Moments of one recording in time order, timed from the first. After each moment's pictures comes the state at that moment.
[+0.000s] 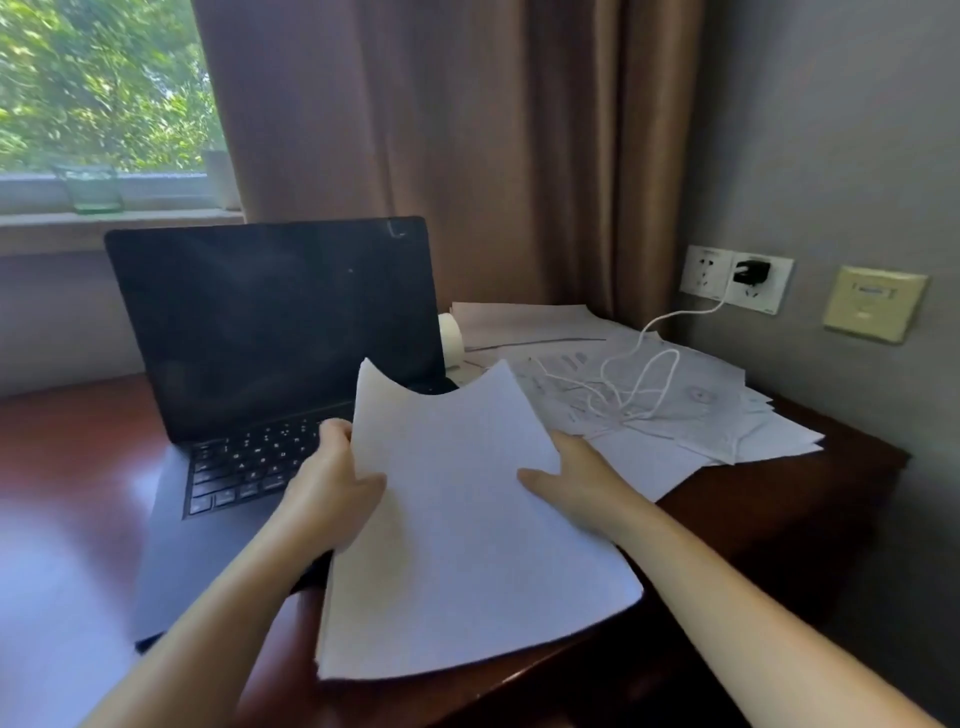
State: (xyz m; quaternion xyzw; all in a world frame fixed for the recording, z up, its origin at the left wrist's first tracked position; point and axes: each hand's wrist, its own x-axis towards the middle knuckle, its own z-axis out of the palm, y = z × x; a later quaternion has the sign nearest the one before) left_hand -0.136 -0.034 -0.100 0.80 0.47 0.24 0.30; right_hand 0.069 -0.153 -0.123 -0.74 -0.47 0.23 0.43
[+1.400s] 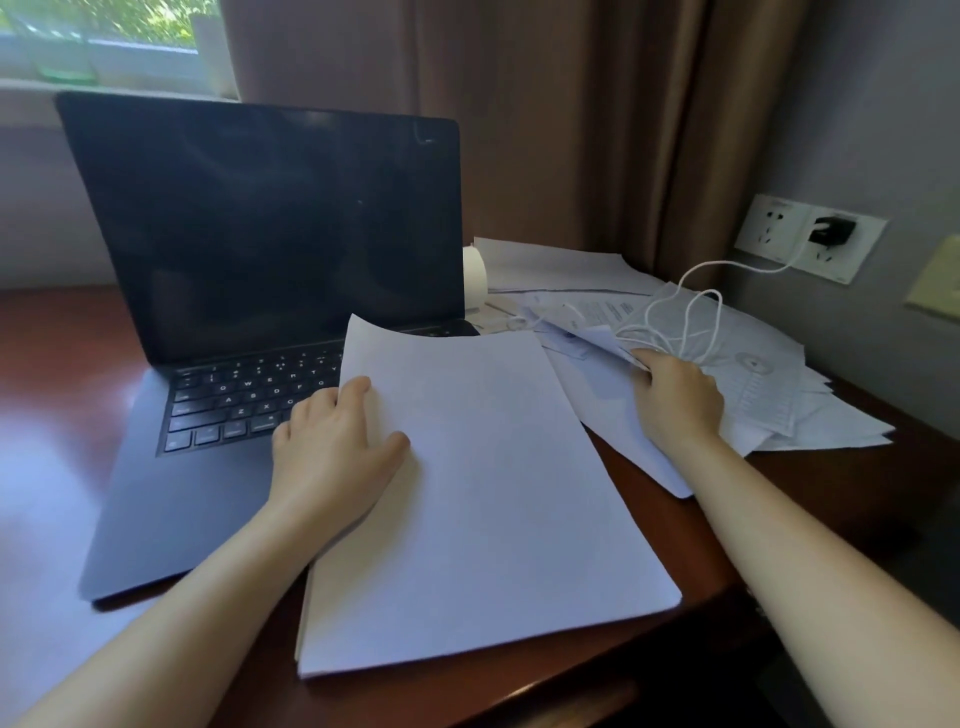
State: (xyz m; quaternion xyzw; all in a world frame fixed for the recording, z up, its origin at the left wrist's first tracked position) left_hand -0.123 -0.017 -0.136 0.82 0.51 0.22 0.14; right_hand 0.159 -0.120 -0.137 -0.88 -0.38 -0.16 0.23
